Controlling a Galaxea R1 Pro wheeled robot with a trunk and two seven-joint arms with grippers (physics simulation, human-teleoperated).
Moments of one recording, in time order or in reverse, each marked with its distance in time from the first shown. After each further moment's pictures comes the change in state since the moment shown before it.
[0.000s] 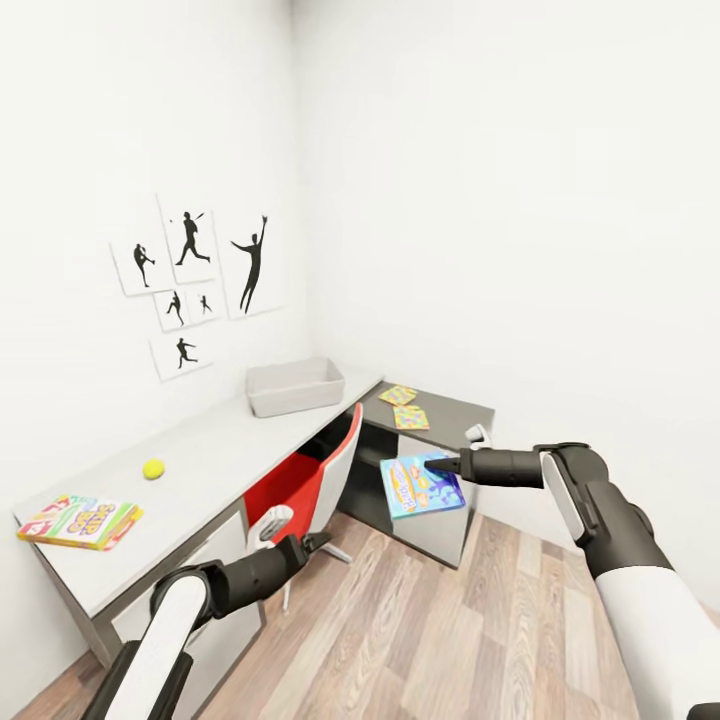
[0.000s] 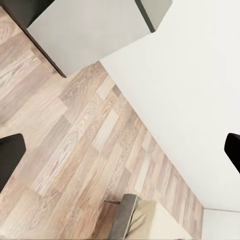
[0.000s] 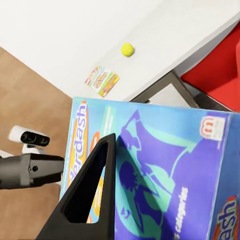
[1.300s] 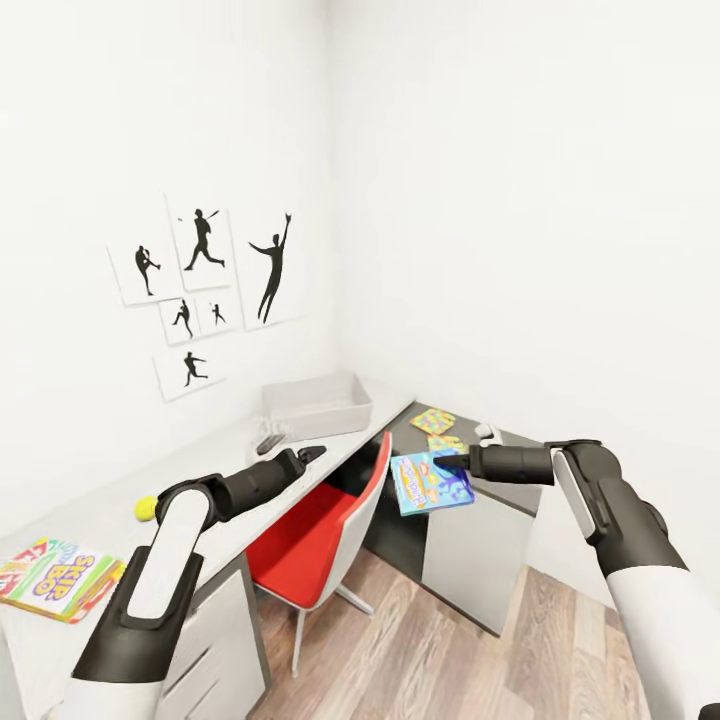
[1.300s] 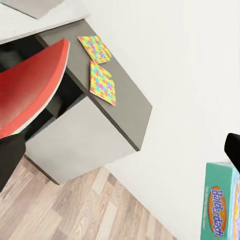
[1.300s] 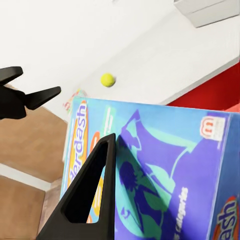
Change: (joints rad) left arm -0.256 -0.020 0.033 -0.009 -0.052 0.003 0.001; right arm -0.003 -0.030 -0.009 -0.019 0.007 -0.002 -0.002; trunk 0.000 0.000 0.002
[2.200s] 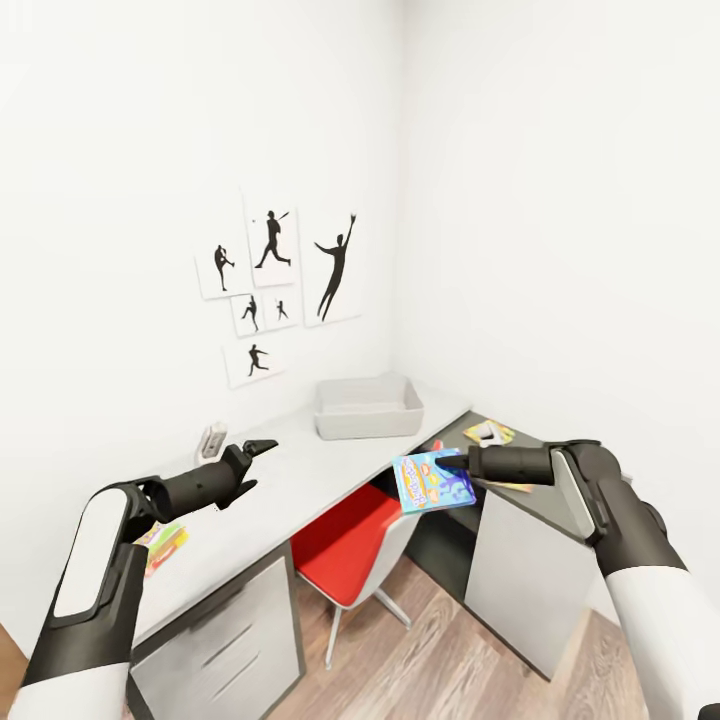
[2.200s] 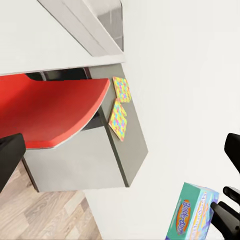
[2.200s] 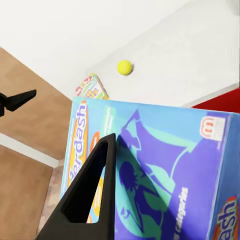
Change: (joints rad) left arm -0.011 0.025 0.292 0.000 0.367 0.149 0.225; right arm 0.001 0.003 -0.001 -0.002 -0.002 0.002 -0.053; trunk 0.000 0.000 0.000
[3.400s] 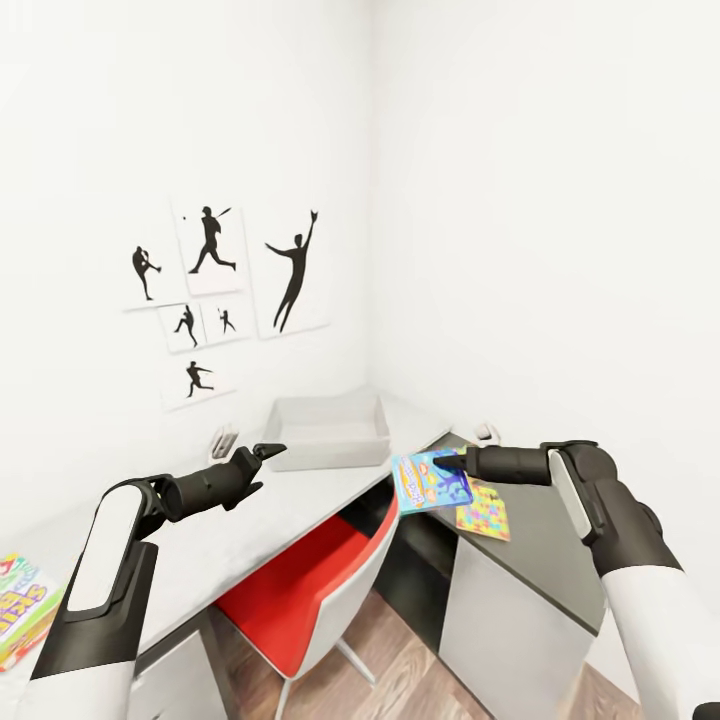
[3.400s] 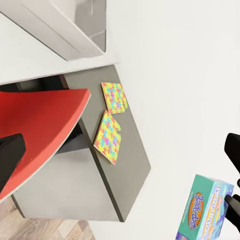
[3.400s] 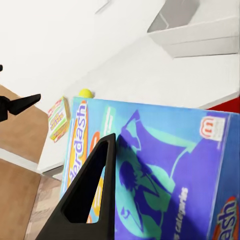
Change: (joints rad) left arm -0.006 0.001 -0.050 0.014 -0.050 -0.002 -0.010; right arm -0.001 0.014 -0.009 0.008 0.003 -0.001 -0.009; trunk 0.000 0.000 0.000
